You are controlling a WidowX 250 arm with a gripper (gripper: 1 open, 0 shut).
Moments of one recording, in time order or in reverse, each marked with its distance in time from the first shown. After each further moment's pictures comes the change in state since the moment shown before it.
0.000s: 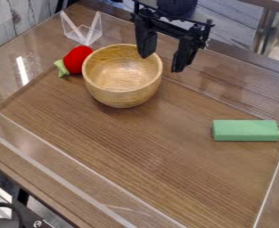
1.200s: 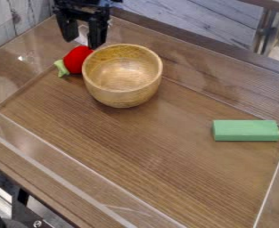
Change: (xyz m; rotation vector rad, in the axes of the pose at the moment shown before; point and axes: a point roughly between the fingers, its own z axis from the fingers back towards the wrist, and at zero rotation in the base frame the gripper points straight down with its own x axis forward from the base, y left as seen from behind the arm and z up) arm 0.013 0.158 -0.034 -0.039 -0.015 0.119
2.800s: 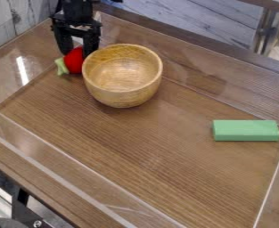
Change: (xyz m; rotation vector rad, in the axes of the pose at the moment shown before) arm 0.039 0.046 -0.051 -0.013 0.018 0.056
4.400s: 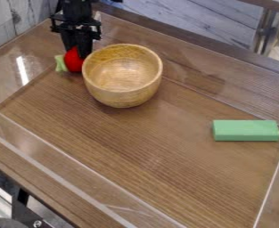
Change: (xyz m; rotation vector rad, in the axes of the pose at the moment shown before) arm 0.001 0.002 -0.001 -0.029 -0.014 0.007
